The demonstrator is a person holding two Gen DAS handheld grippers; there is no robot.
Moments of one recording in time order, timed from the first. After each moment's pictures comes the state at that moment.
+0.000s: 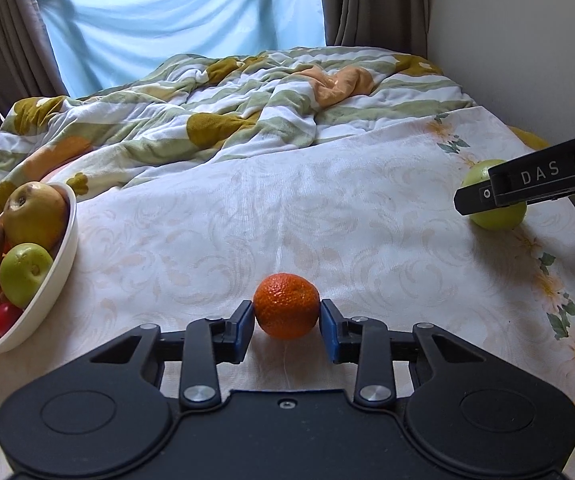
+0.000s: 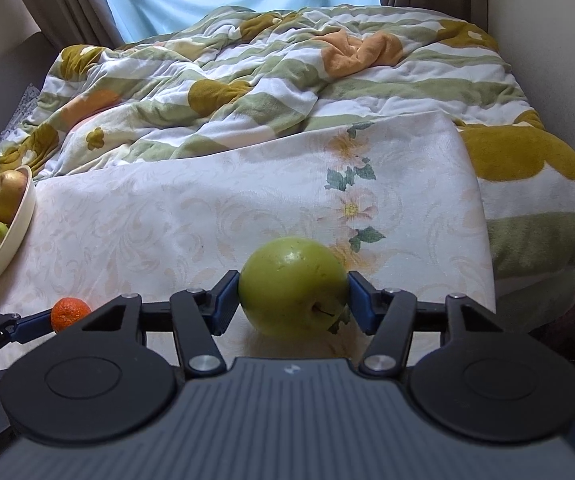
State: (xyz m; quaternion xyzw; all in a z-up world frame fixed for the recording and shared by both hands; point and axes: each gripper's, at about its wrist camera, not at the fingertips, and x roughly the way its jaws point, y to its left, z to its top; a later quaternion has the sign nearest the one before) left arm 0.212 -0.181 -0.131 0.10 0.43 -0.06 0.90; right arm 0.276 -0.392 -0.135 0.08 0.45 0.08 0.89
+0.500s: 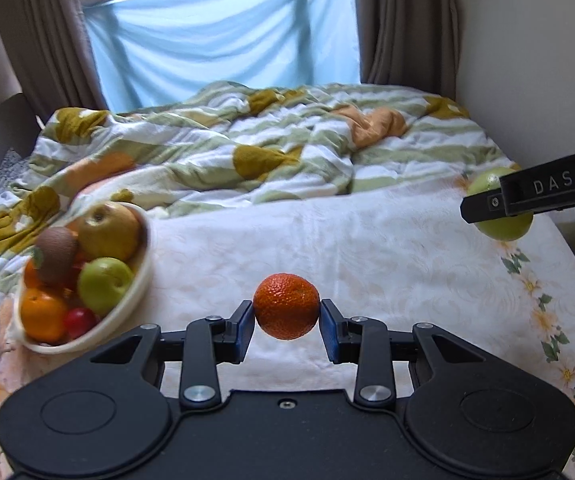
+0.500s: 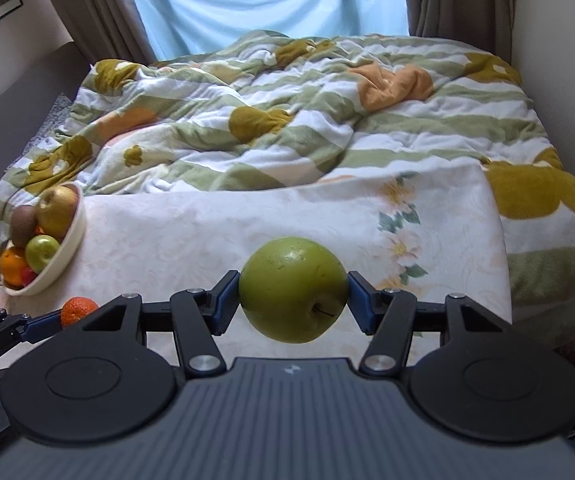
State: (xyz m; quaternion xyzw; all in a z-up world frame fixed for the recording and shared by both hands) left arm 0.184 -0.144 -0.077 0.08 0.38 -0.02 0.92; right arm 0.262 -0.362 -0.084 0.08 0.41 0.12 0.90
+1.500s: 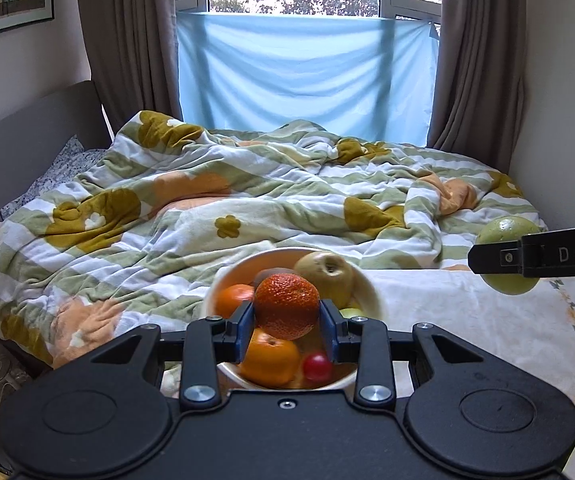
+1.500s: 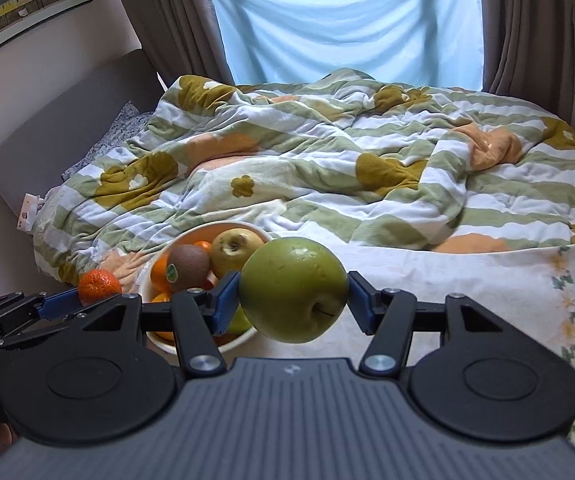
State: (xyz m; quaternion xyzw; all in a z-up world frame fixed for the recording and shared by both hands) left arm 0.179 0.075 -0.007 0.01 0.34 0.02 0.94; right arm 0.232 -0.137 0.010 0.06 0.37 0.16 0.91
